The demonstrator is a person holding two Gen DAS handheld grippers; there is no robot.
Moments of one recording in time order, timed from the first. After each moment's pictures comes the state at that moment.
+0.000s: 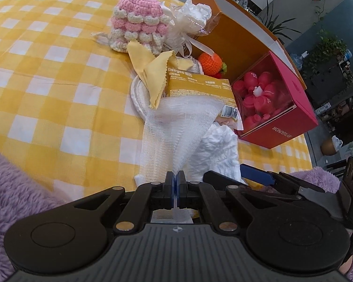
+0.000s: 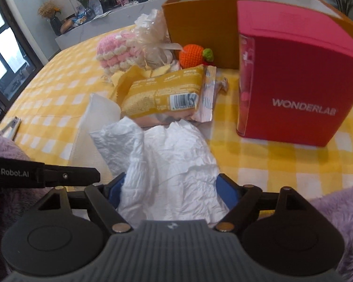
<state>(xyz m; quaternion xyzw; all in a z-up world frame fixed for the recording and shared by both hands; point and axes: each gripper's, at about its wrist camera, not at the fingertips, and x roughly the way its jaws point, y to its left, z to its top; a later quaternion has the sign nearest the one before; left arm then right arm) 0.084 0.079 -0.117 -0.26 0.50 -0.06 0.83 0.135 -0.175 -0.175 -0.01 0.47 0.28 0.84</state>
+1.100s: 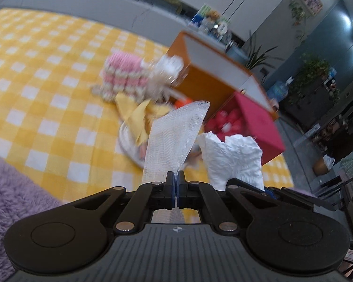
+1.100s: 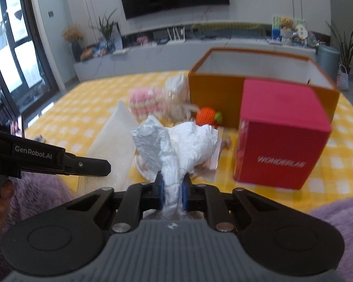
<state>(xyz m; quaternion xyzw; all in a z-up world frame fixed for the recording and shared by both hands) 0.054 0.075 -0.052 -0.25 0.40 -0.06 0.88 0.091 -0.202 -0.104 -0.01 0.34 0.31 0.89</state>
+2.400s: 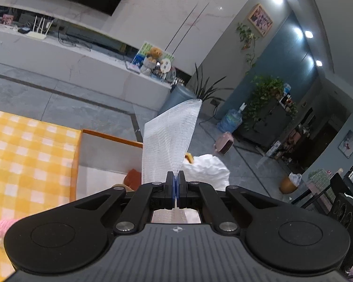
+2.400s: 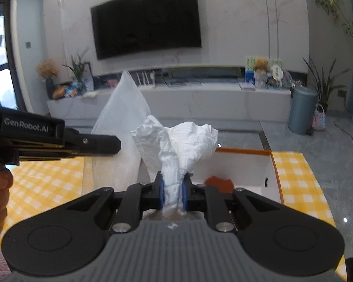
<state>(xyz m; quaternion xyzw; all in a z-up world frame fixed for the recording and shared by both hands) 0.269 0.030 0.038 -0.24 0.30 -0.16 0.91 0.284 -0.230 -0.005 -0.01 0.27 0.25 0.93</state>
